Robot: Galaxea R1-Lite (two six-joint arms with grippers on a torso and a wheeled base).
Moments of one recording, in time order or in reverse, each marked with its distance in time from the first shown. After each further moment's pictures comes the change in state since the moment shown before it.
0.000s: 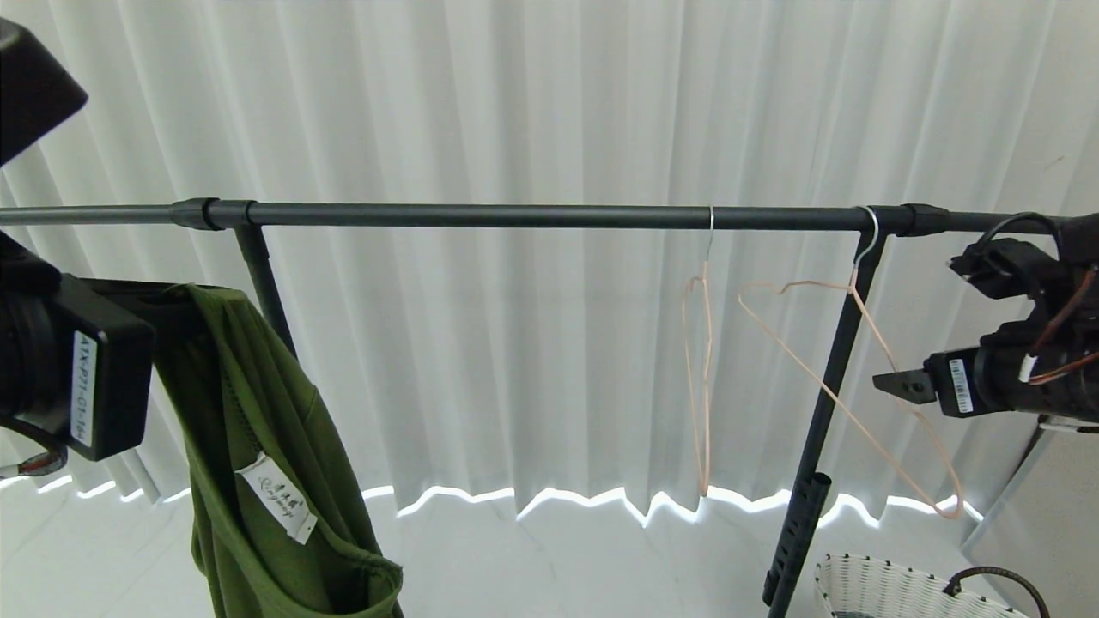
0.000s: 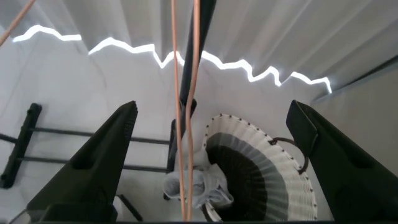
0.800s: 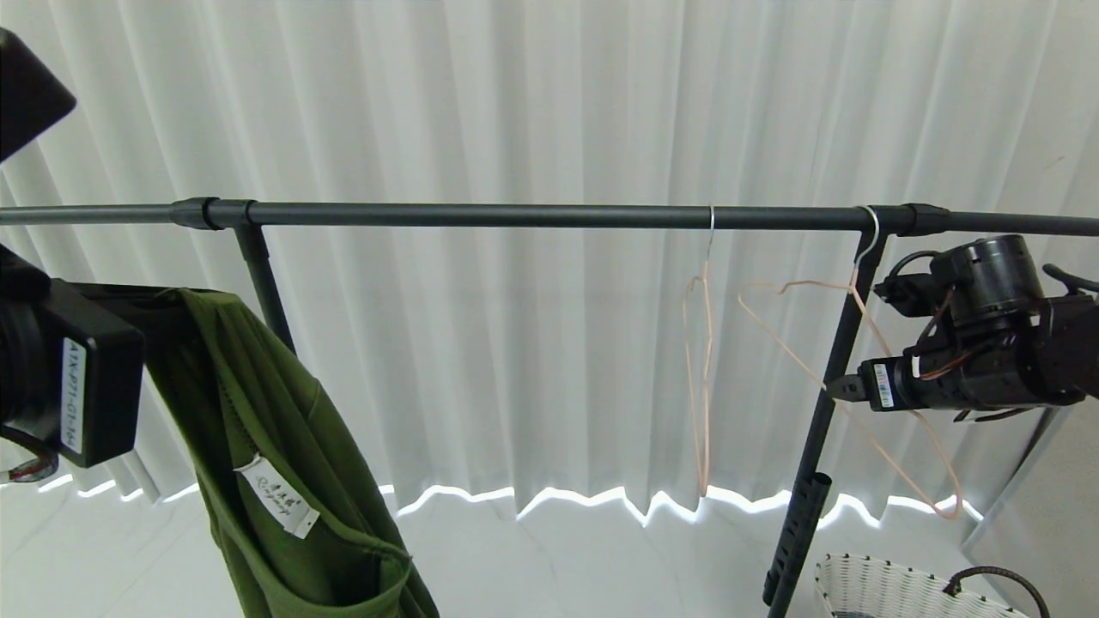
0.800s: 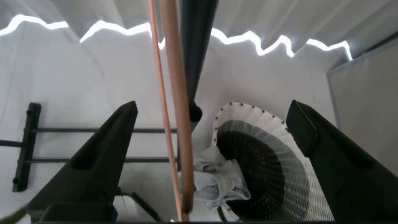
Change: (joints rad) left arm 0.000 -0.010 0.009 0.000 0.000 0.000; right arm -0.031 0.255 -0.092 -0.033 0.004 0.088
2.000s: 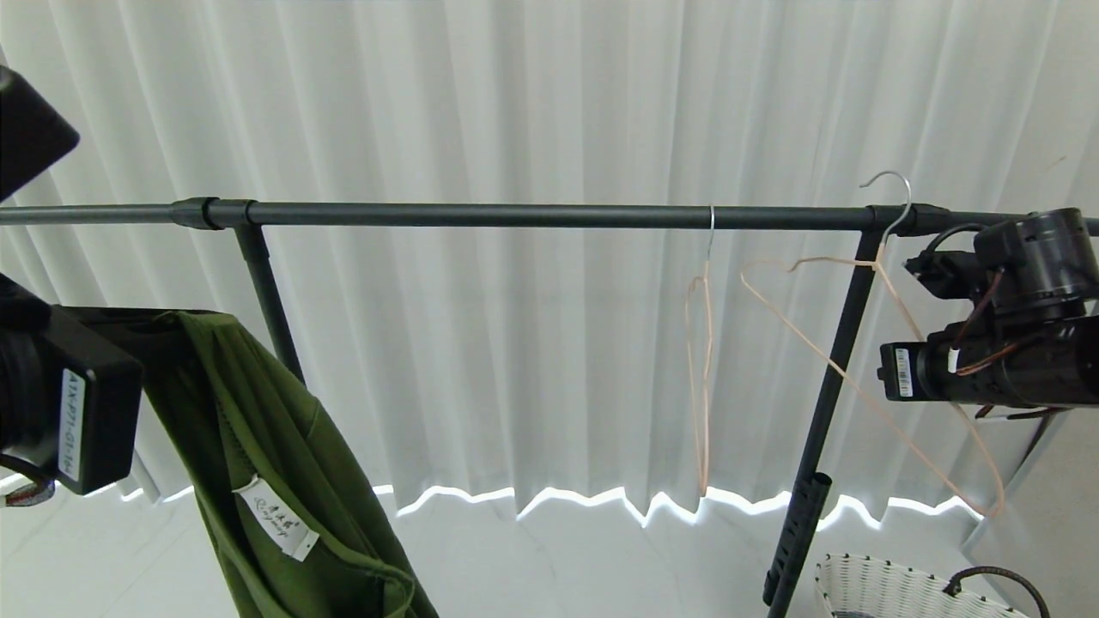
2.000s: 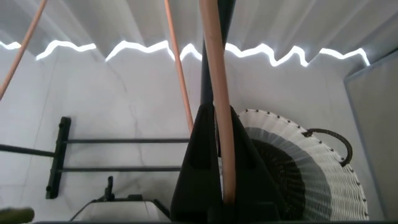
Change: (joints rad) left arm 0.001 -0.019 0.042 -0.001 0.000 0.001; right arm 0.055 -0.134 0.024 0.044 -0.002 0.090
